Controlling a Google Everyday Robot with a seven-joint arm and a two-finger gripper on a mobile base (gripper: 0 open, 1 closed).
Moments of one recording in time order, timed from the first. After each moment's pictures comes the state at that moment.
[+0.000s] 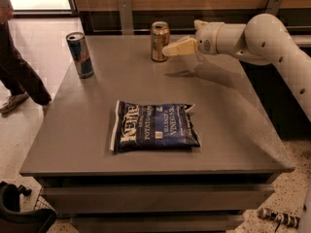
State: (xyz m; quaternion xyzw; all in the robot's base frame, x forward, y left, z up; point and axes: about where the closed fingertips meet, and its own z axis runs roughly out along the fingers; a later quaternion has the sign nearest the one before) arm 0.778 -0.092 0.901 -0.37 0.69 0.24 0.57
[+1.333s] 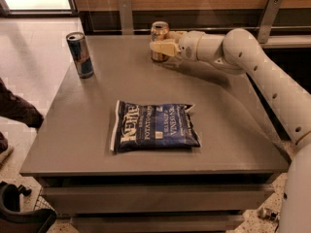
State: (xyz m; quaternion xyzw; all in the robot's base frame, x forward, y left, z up) arm 0.801 -0.038 0.877 -0.35 0.66 0.29 0.59
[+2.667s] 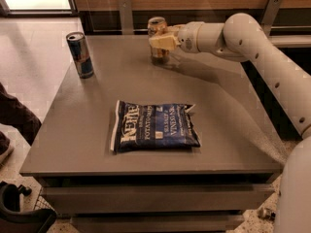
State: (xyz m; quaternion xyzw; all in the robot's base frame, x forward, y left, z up) arm 0.795 -0.036 0.893 -0.38 0.68 0.27 0.56
